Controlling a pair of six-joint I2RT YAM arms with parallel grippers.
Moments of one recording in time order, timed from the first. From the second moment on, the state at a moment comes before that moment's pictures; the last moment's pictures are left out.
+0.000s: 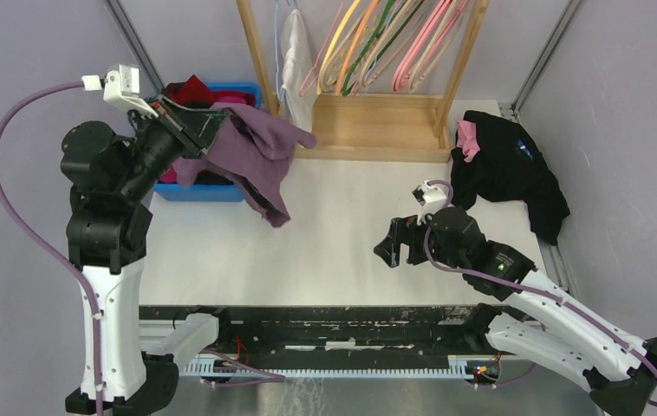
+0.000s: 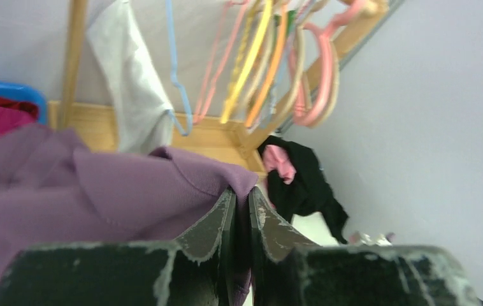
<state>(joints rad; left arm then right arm) -0.10 1.01 1.67 -0.62 0.32 -0.51 0.81 0.77 0.75 -0.53 0.03 0.54</state>
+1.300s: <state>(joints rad) -0.72 1.09 1.06 -0.34 -0.06 -0.57 0.82 0.99 0.80 -0.52 0.00 0.51</state>
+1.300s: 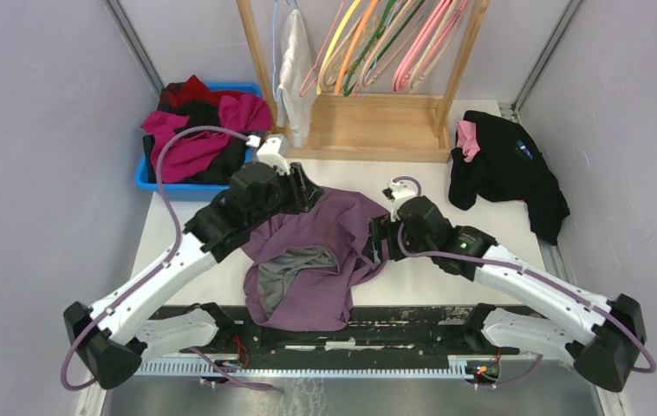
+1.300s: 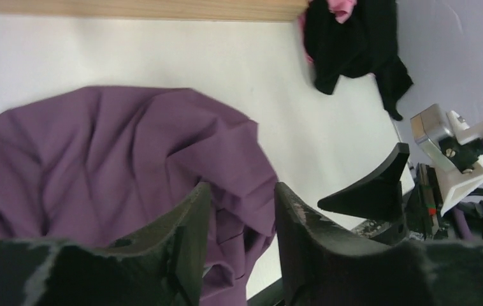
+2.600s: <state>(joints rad) -0.72 0.84 0.82 -0.48 -0.18 -0.57 0.86 1.29 1.17 -0.56 0.29 0.35</state>
